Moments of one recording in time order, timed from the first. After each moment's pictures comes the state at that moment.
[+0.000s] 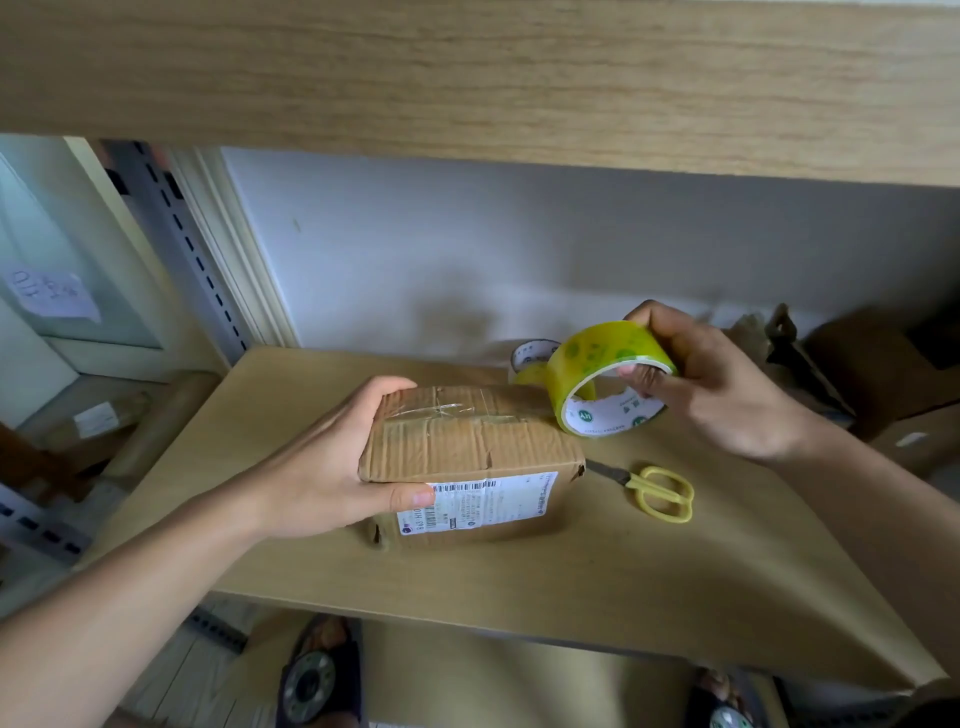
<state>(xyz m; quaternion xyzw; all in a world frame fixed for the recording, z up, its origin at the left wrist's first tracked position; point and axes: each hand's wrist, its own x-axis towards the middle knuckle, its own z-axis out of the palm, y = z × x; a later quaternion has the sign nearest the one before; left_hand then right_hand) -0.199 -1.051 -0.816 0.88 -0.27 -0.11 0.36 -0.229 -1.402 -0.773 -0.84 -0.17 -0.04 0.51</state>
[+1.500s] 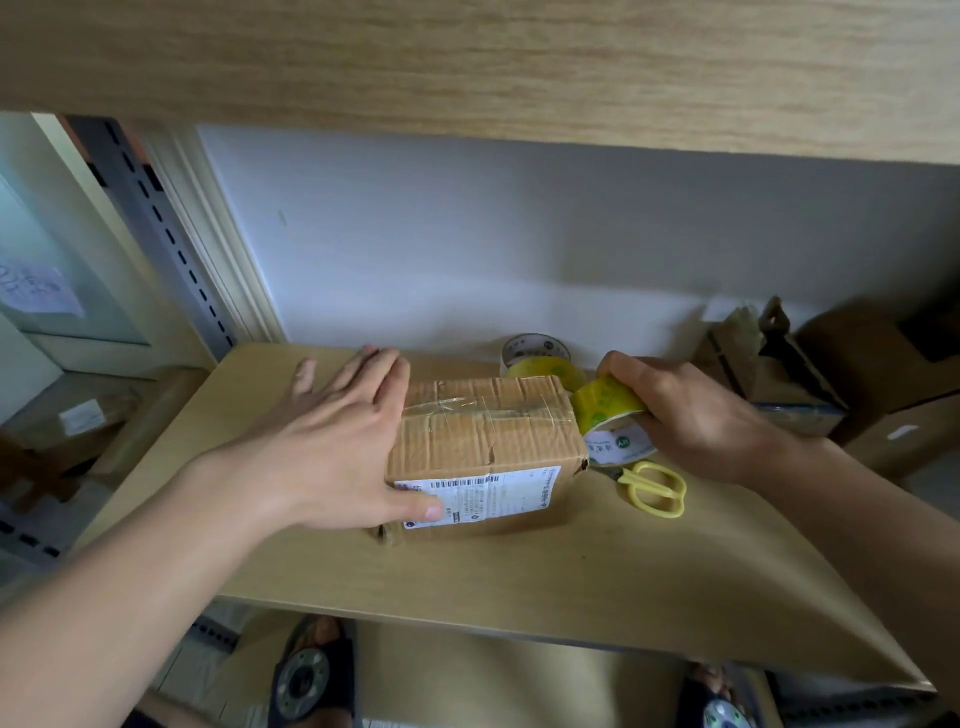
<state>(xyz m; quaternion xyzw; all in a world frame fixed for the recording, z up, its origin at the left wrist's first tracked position) -0.205 -1.087 -0.777 0.96 -0.24 -0.13 -0.10 -0.226 -1.415 -0.803 -0.97 -0.18 -0.03 0.18</state>
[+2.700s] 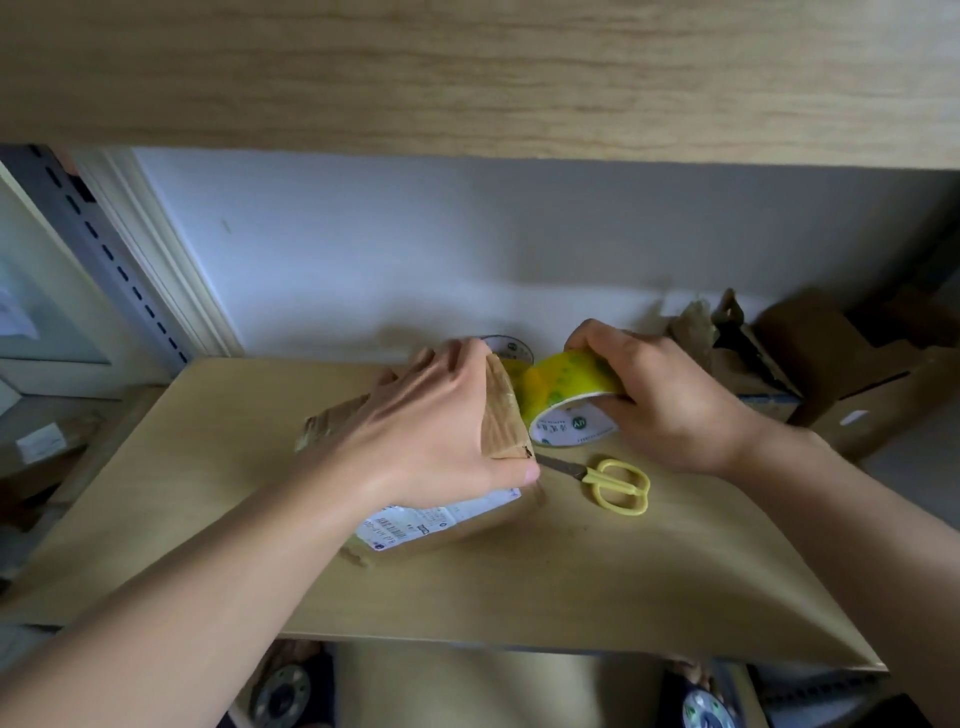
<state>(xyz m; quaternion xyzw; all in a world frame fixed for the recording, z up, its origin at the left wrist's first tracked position) -0.212 -1.183 -0.763 0.95 -0.29 -0.08 0.10 -0.238 -1.414 -0.780 -0.95 -0.15 -0.08 0.26</state>
